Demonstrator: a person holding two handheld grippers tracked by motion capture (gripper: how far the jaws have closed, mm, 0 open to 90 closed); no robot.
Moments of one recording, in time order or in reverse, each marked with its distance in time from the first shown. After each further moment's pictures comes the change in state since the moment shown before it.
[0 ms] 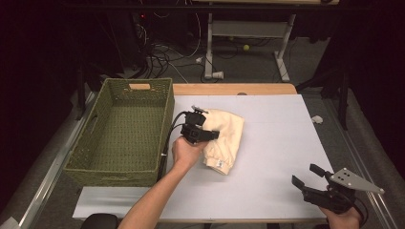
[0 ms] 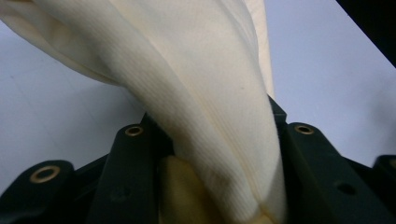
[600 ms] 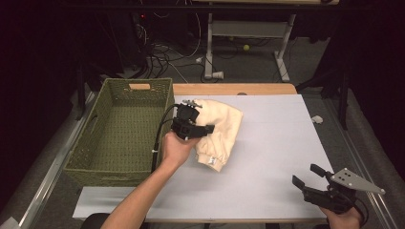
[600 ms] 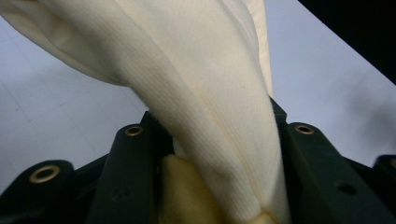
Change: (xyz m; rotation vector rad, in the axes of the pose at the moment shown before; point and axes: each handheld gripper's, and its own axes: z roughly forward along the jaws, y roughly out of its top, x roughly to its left) left arm -0.009 0.006 -0.053 -0.063 0.007 0.082; right arm 0.000 0.000 0.000 -0.001 -0.002 0.000
